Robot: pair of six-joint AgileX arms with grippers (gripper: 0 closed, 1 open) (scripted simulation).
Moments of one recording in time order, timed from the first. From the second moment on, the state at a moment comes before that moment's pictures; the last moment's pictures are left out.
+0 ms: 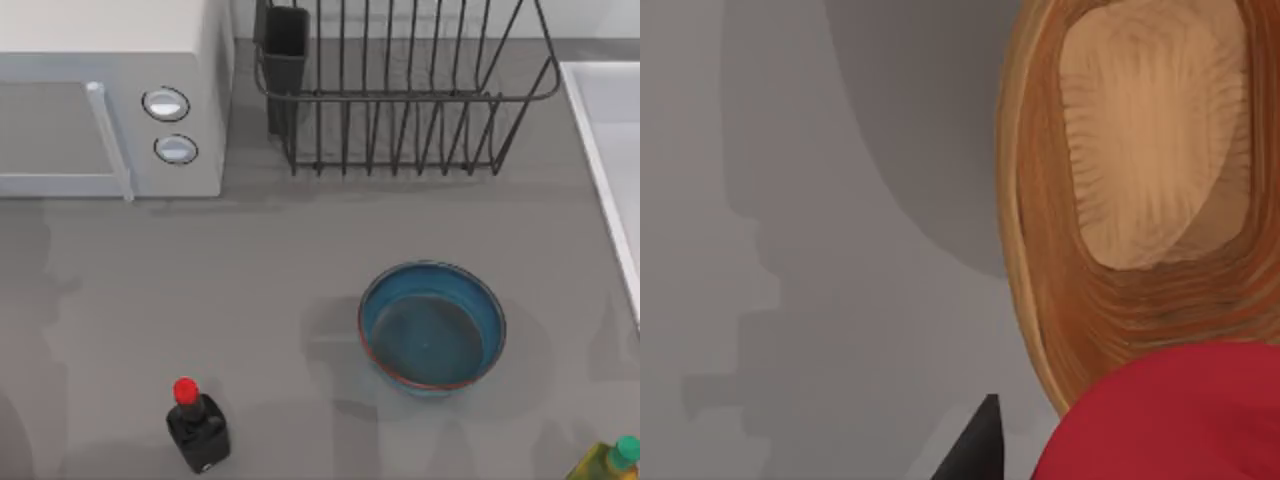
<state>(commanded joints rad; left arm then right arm) 0.21 1.33 1.20 -1.41 -0.07 3.00 0.00 0.00 0.00 0.00 0.00 0.00</state>
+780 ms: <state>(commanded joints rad) 0.35 1.28 1.11 -1.33 -0.15 3.50 0.00 0.00 0.00 0.00 0.00 0.00</state>
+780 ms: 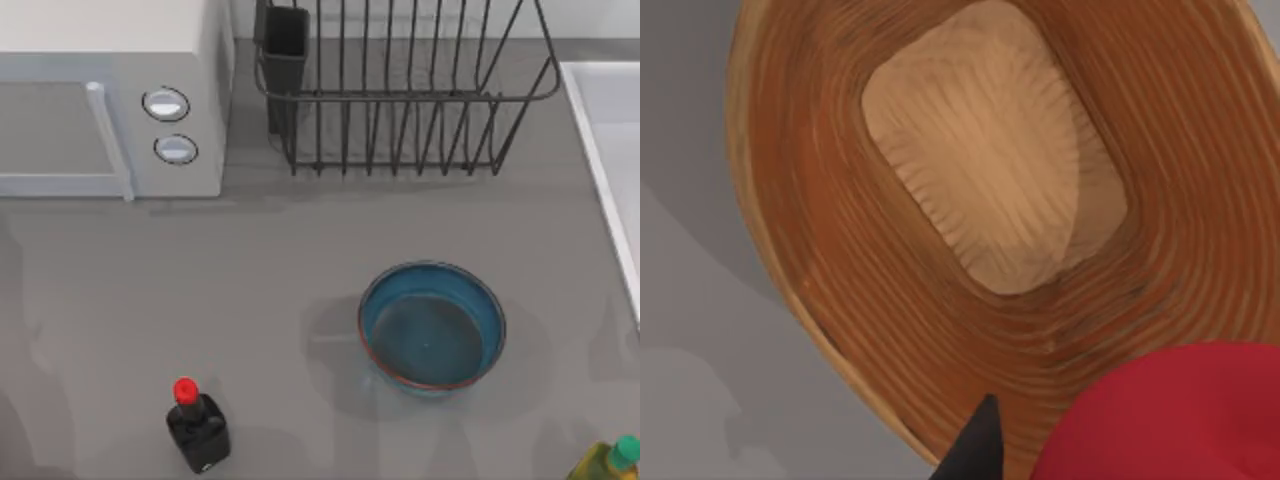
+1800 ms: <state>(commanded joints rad) 0.39 1.32 0.86 -1.03 -0.14 3.54 0.00 0.00 0.00 0.00 0.00 0.00</state>
